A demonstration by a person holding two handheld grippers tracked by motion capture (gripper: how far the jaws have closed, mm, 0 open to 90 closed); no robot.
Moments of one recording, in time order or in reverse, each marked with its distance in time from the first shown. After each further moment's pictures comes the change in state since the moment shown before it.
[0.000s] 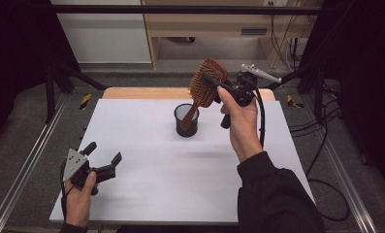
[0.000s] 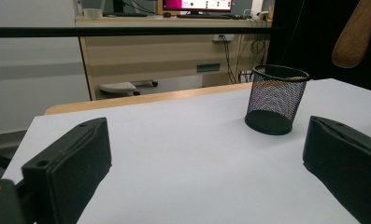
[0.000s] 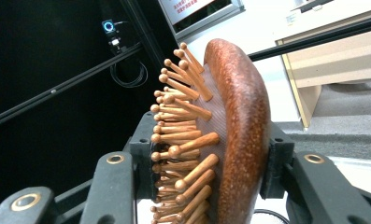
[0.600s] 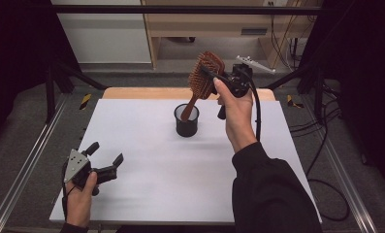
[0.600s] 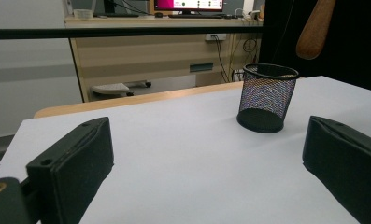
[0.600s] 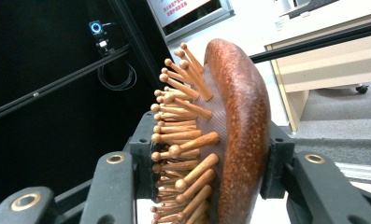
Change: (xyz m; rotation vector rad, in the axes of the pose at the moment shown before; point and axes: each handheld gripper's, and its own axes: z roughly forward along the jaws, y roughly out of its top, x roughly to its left) left arm -0.002 -0.001 0.001 0.001 -0.029 0.014; right arm -0.008 0.009 0.024 -0.008 -0.042 -0.016
